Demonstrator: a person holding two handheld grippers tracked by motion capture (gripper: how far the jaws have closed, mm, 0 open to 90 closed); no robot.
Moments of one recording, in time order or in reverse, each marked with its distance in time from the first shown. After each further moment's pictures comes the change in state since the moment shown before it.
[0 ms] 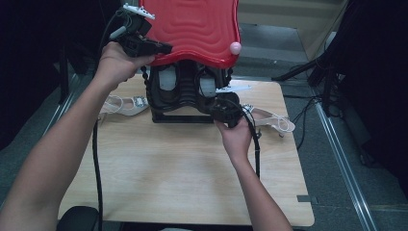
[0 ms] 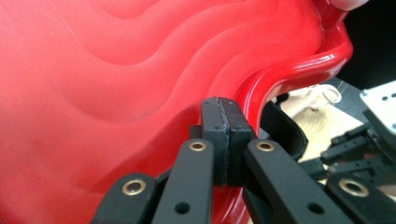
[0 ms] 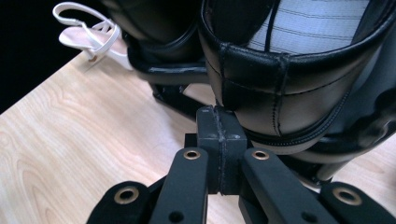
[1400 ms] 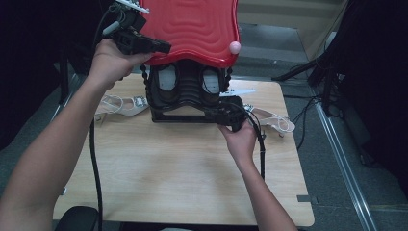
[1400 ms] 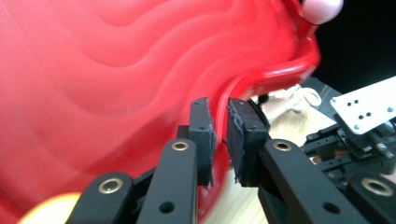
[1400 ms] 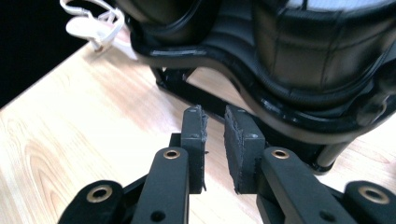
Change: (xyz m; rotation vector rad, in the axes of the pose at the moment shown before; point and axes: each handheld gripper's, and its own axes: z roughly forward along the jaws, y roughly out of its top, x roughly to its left) left arm -0.007 0.005 -0.024 0.004 -0.064 -0.035; right arm -0.006 -0.016 -0.005 0.016 0.042 -0.015
